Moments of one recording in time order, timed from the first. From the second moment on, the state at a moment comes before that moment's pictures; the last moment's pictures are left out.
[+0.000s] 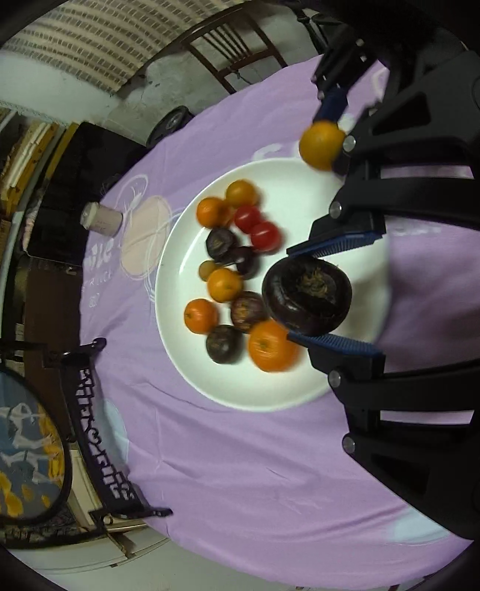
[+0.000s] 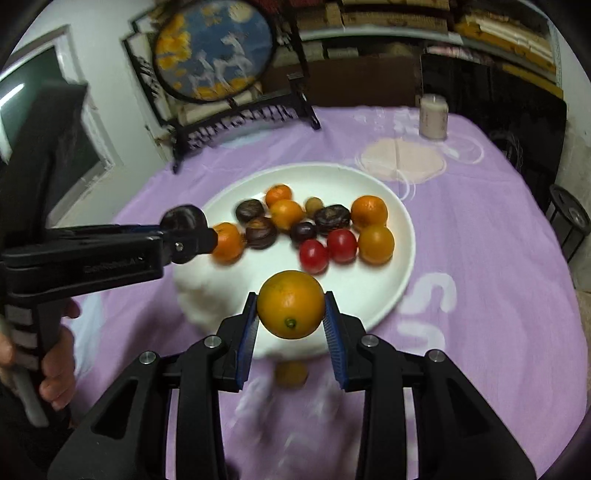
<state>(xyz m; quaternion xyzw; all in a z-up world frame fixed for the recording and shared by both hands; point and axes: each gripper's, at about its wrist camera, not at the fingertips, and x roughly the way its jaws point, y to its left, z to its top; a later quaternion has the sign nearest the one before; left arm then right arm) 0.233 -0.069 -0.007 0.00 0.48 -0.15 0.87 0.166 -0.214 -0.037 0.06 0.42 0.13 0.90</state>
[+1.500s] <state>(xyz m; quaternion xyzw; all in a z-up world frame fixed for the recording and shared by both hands) 0.079 -0.006 -0.019 -0.01 0.41 -0.13 0.90 0.029 -0.199 -0.042 0.05 0.42 0.15 0.90</state>
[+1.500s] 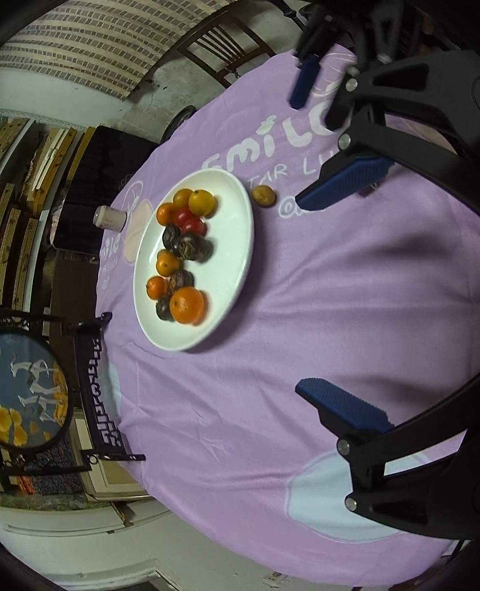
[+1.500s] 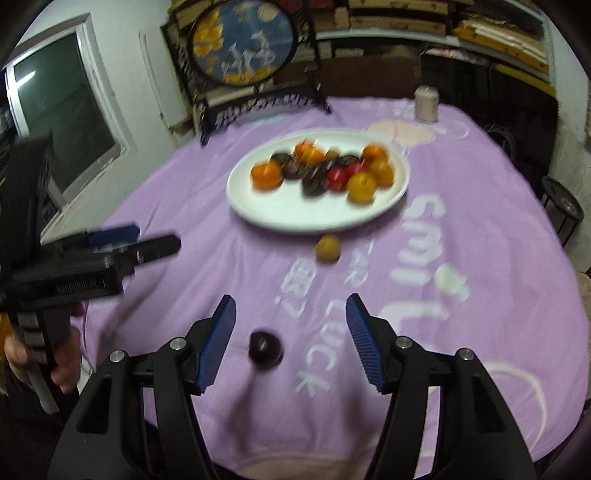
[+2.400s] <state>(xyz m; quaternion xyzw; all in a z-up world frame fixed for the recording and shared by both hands) 0.096 -0.065 -0.044 0.01 0.46 -0.15 0.88 0.018 -0.251 -0.061 0.09 0.40 0.08 0.91</state>
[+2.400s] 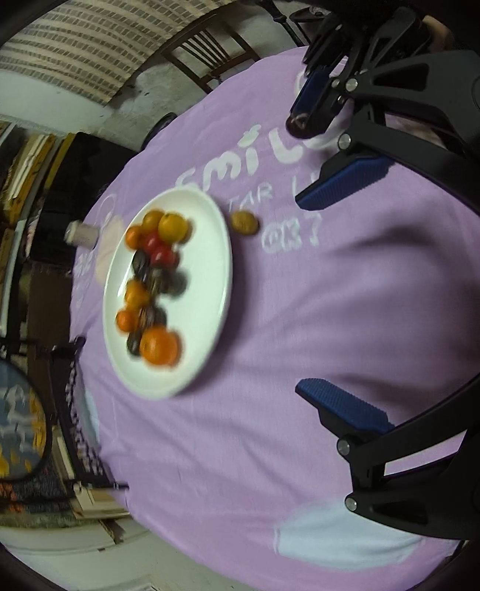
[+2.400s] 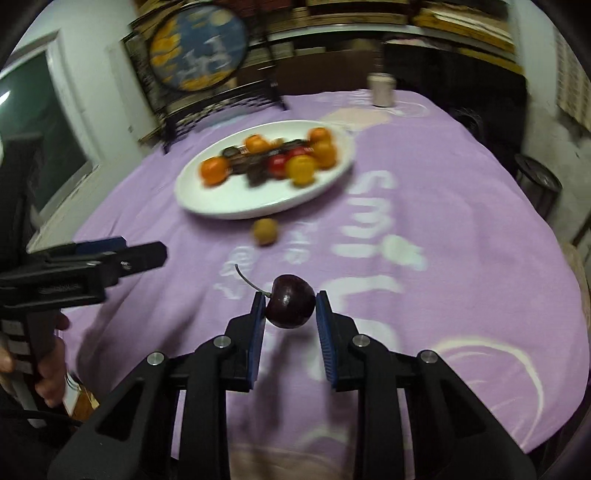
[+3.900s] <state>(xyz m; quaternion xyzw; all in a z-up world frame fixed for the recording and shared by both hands) 0.106 -0.041 -0.054 -0.01 0.47 -0.13 0.88 0.046 -0.246 -0.059 0.12 0.41 0.13 0.89</state>
